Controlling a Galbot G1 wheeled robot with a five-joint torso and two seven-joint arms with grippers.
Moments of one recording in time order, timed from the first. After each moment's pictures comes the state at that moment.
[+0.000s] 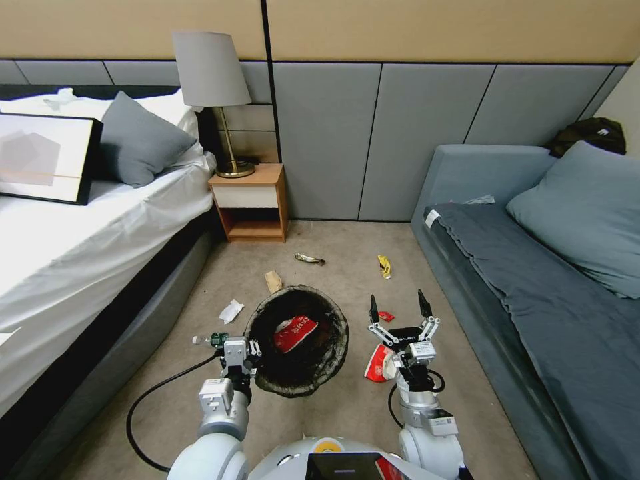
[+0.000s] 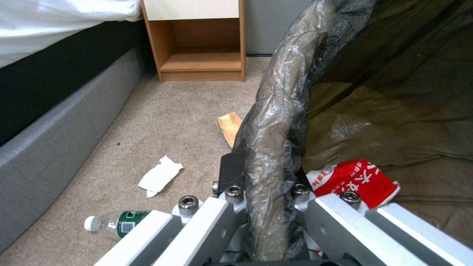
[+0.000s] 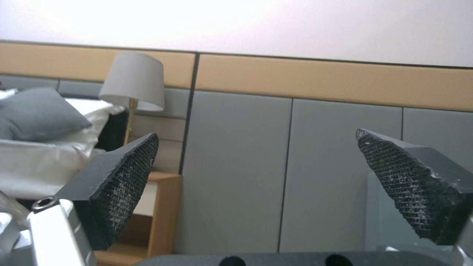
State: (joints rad) left arm 1.84 -1.47 -0.34 -2.47 -0.01 0.39 -0.26; right arm -1.71 1.55 0.43 2.16 -0.20 0.60 0.06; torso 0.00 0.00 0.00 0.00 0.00
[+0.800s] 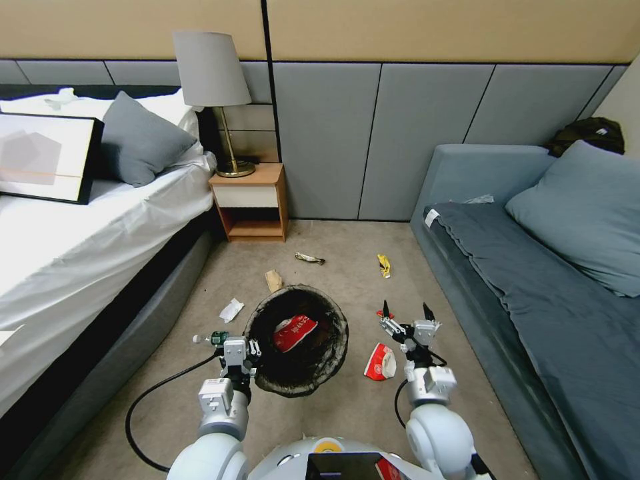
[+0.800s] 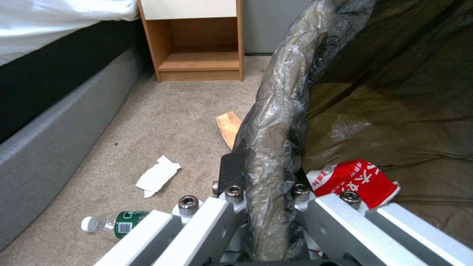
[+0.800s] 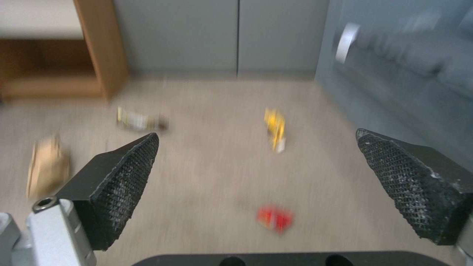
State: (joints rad) left arm 1.84 -1.47 -0.34 -2.46 0.00 0.39 -0.26; right arm -1.60 1.36 0.38 2.18 0.15 -0.29 0.32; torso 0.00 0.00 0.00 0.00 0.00
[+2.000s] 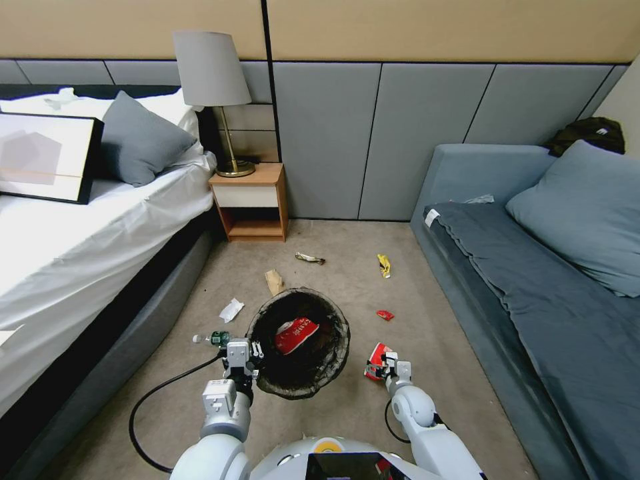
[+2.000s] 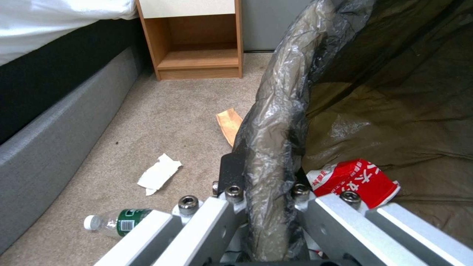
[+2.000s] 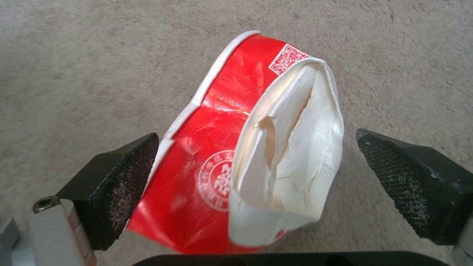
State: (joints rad) left arm 1.85 -1.46 -0.34 -2.46 0.01 0.38 -0.25; right arm -1.32 1.35 0.37 1.49 0.35 -0.41 0.22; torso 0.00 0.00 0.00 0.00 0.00
